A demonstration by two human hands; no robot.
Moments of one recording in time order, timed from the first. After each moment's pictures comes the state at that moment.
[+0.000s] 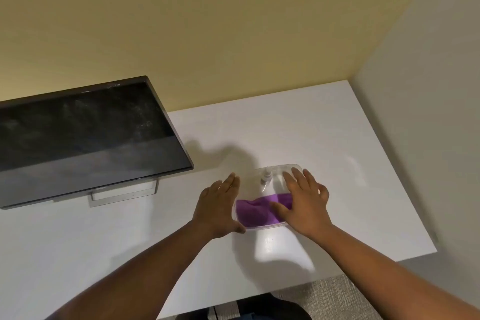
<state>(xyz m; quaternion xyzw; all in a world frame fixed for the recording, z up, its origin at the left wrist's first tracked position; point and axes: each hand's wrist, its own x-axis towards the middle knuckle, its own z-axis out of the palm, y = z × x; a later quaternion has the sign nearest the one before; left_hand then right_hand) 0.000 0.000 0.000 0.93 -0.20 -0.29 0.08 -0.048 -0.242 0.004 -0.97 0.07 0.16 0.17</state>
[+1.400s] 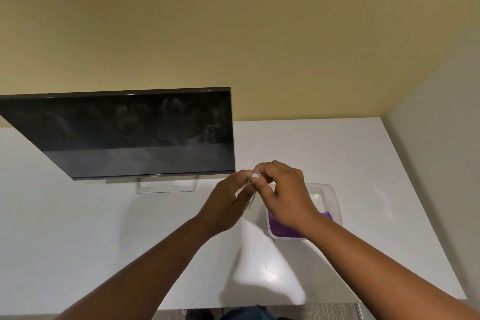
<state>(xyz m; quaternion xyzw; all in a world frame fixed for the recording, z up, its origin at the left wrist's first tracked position) -0.018 0.066 0.113 0.85 -0.11 -0.09 0.52 -0.013 -0.106 0.144 -0.92 -0.11 0.02 0.38</state>
